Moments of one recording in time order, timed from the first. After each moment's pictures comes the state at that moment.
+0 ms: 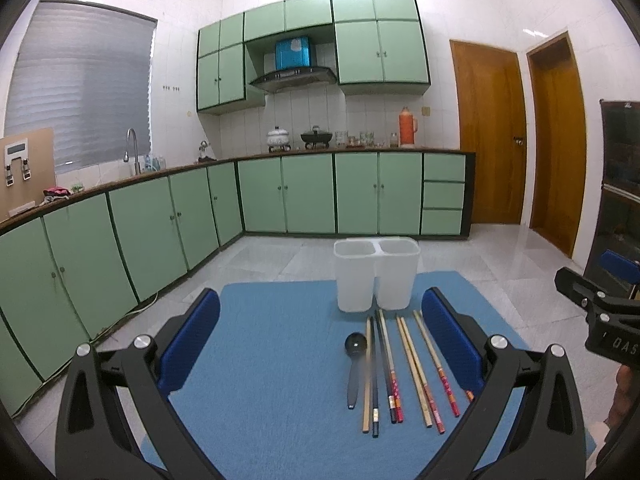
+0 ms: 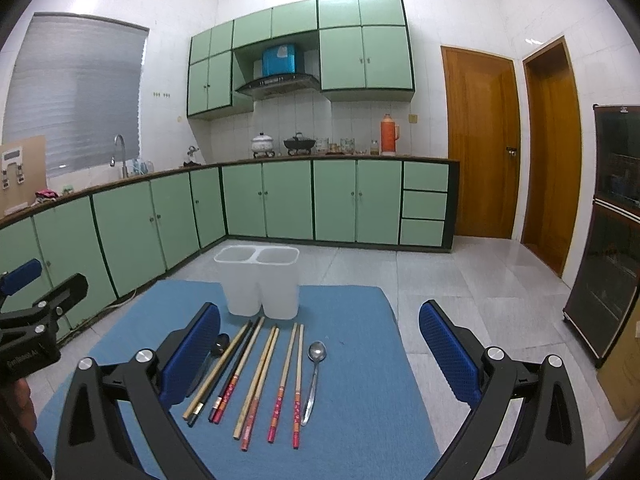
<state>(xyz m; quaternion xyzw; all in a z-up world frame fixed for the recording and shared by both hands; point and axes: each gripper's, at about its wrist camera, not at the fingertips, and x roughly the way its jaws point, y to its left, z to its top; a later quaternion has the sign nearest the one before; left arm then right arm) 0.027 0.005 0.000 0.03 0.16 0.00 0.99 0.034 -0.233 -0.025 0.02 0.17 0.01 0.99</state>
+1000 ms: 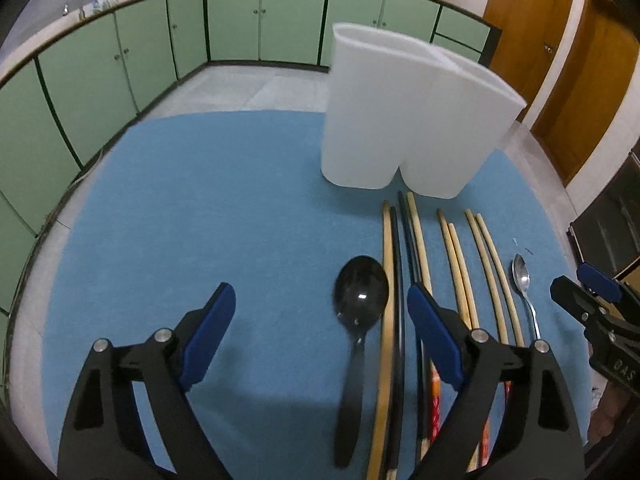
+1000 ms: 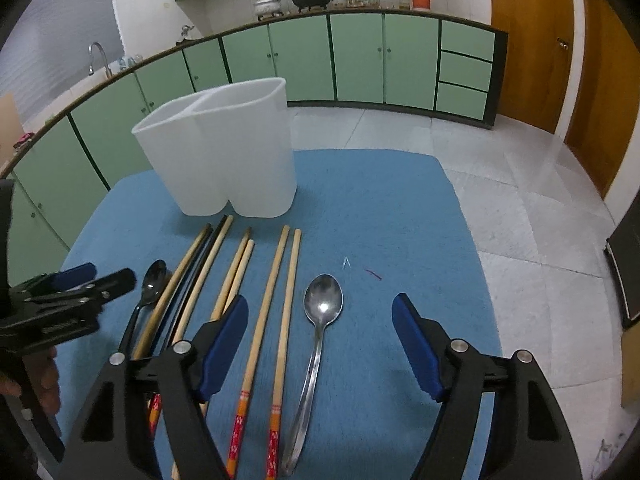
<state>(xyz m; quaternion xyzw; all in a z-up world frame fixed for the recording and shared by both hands) 0.250 0.009 -0.144 -0.03 0.47 -0.04 0.88 0.222 -0.235 -0.142 0.04 0.42 0.06 0.91</state>
